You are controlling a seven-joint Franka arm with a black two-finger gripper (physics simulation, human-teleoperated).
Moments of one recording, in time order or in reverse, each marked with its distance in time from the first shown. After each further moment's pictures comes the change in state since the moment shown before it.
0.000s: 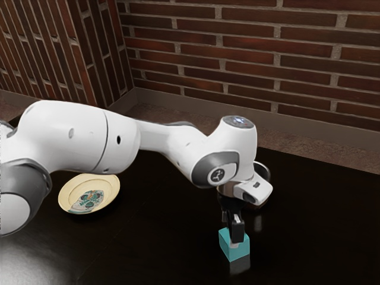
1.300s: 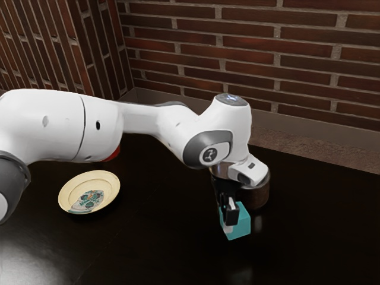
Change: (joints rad) arm 0.002 -0.085 0.013 0.002 0.020 -0.076 -0.031
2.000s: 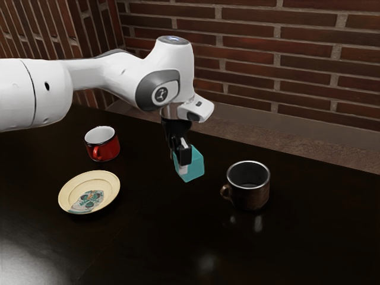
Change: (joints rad) arm -0.009 -0.153 0.263 0.017 0.035 -0.121 0.037
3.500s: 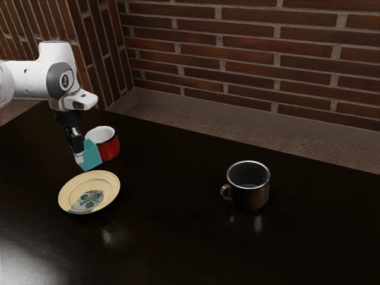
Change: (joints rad) arm 0.012 0.013 0.608 -0.162 -0.145 -0.009 0.506
